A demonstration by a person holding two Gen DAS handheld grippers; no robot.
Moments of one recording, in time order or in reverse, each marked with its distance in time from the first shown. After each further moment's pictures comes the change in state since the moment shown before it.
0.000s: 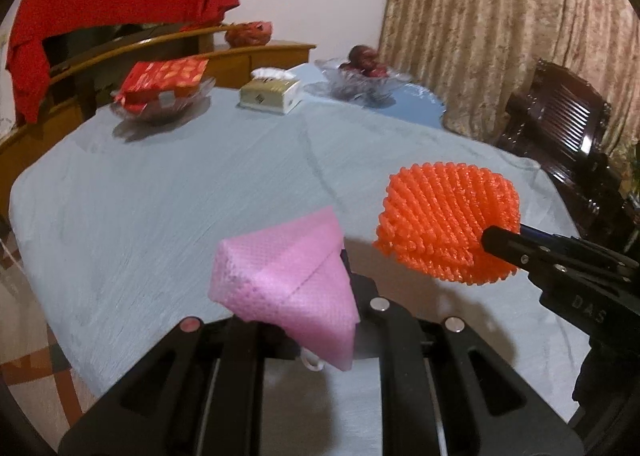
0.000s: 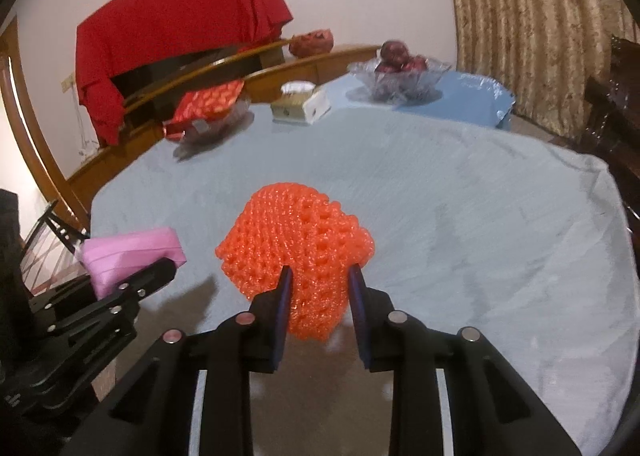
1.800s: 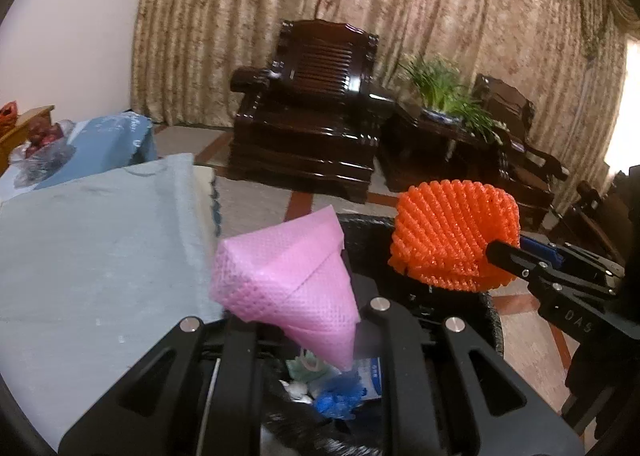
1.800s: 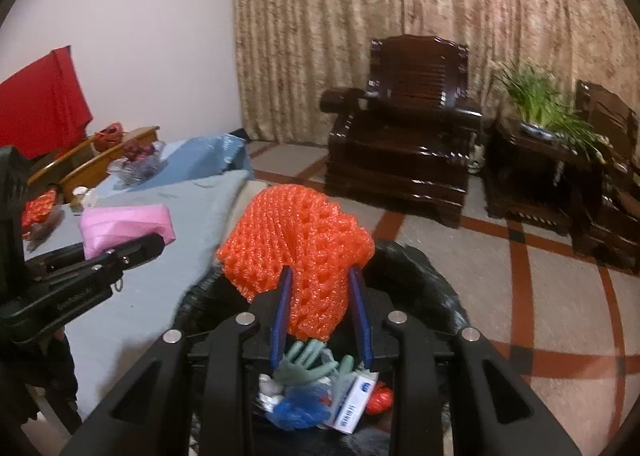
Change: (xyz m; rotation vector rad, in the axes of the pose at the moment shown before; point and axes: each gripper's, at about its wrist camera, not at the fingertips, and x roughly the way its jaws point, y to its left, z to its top) left arm -0.060 -0.405 -0.056 0.427 0.021 -0.686; right arm -0.330 -0.270 -0.136 0.327 -0.188 -0.622
